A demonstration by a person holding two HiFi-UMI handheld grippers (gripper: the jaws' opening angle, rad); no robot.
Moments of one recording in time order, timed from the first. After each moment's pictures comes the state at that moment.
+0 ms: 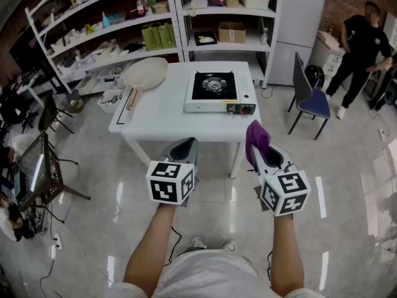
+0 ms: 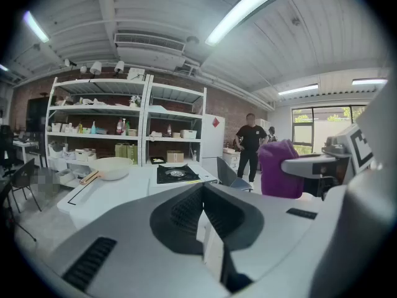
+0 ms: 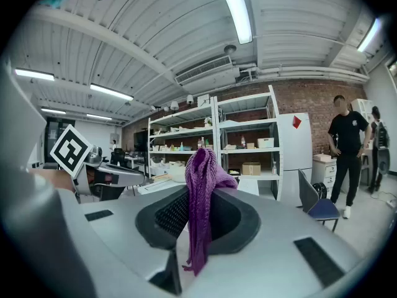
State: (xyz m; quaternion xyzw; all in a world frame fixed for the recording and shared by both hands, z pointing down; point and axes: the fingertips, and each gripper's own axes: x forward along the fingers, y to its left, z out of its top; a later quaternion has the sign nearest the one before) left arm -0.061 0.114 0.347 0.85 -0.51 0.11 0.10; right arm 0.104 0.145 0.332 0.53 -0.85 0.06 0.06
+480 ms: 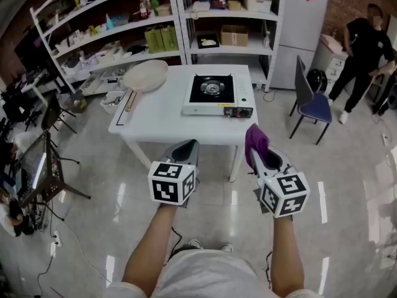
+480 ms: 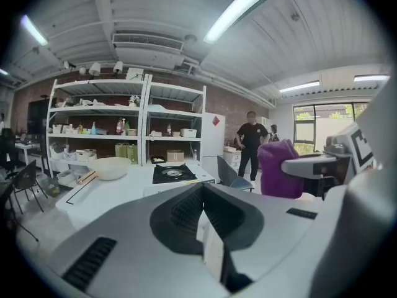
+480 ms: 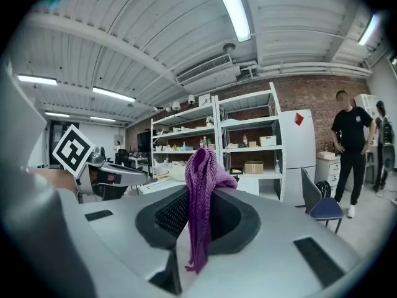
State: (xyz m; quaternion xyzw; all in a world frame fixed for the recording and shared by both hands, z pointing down) left arm -0.033 0.112 0.350 0.84 -0.51 0.12 0.09; right arm 0.129 0.142 0.338 0.51 -0.85 0.07 0.06
